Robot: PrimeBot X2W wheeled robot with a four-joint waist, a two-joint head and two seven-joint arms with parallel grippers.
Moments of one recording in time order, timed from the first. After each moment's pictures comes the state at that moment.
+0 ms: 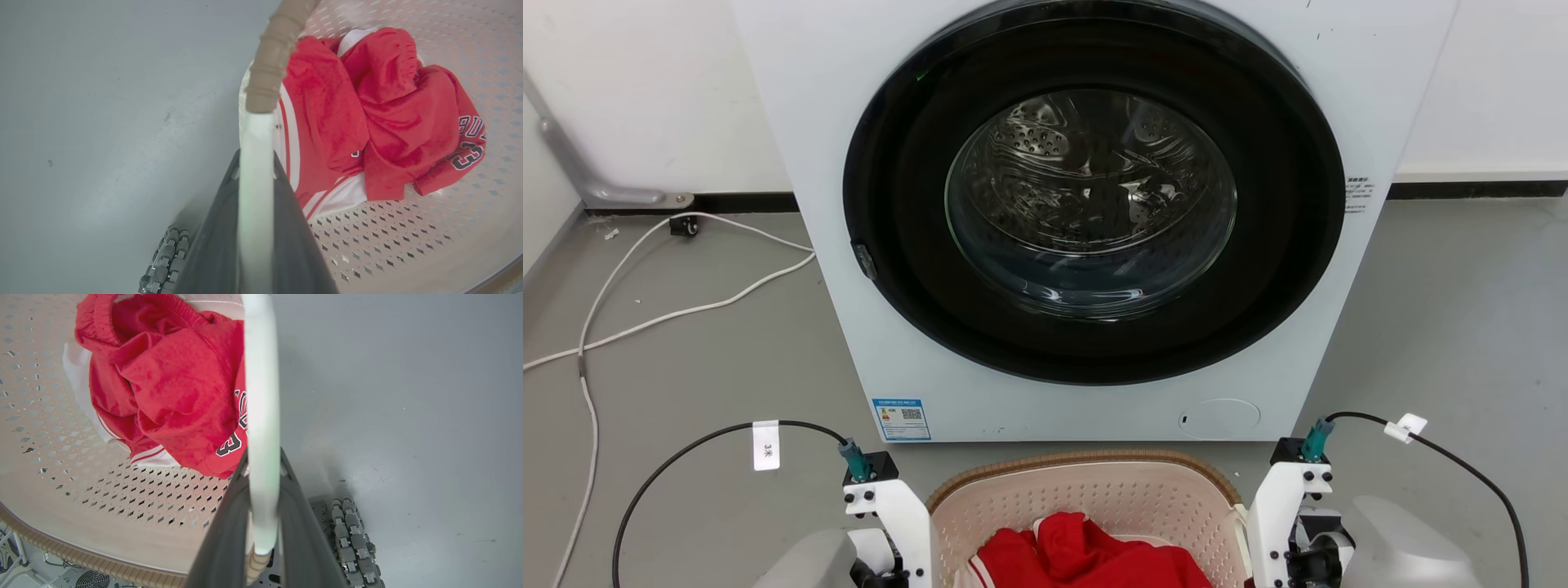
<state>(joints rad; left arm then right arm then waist) -0.60 0.12 -0.72 1.28 -0.95 -0.12 0.46 -0.64 -0.10 0.76 1.29 0.95 0.13 0.63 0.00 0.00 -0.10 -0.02</state>
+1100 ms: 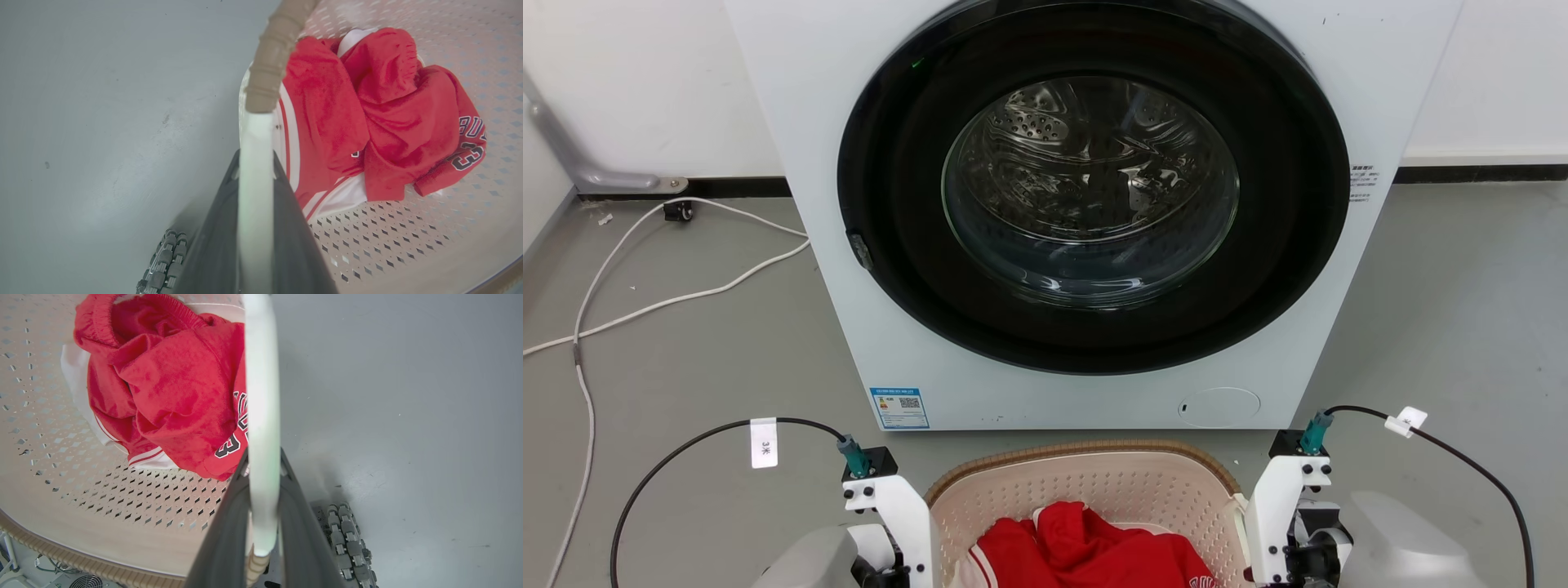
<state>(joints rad) -0.61 0.11 -0.74 1.29 -0.97 -0.12 0.43 -0.65 -0.09 0.78 1.29 0.95 0.13 0.59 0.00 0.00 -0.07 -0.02</state>
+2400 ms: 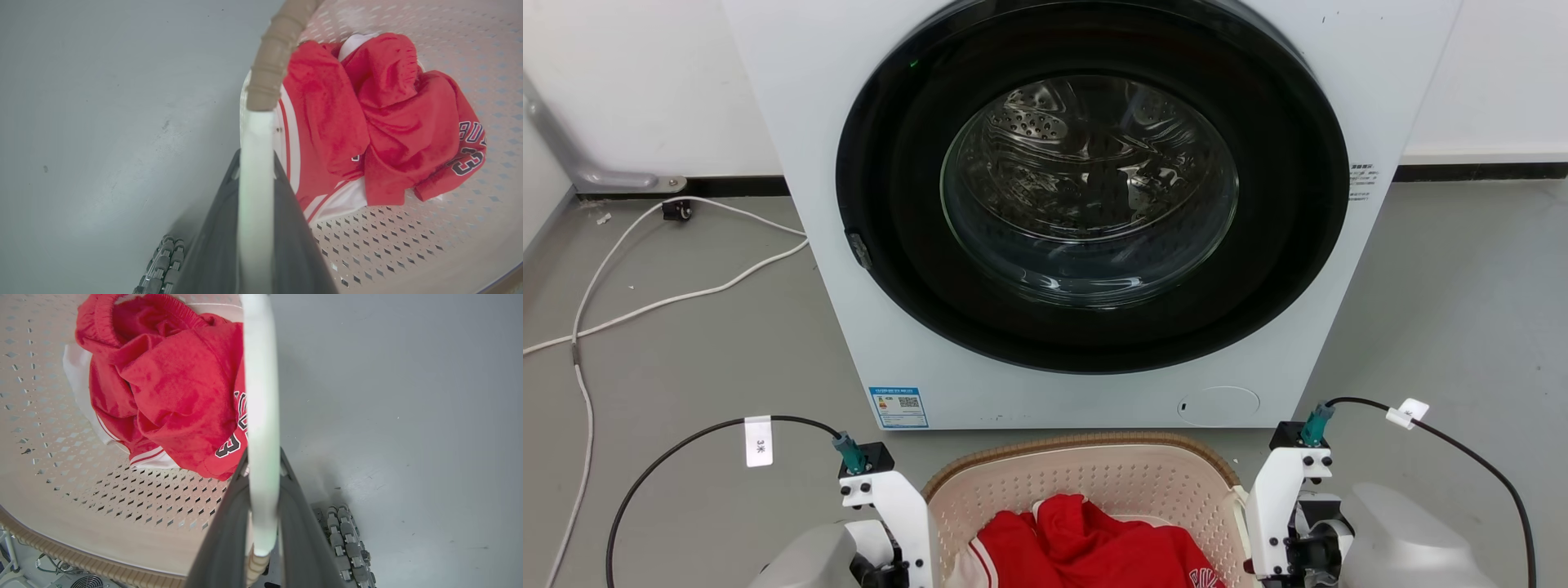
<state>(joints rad) -0.61 0.12 -0.74 1.29 -0.99 -0.11 0.41 -0.66 -0.10 0.79 1.29 0.96 0.13 0.60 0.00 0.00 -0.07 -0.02</state>
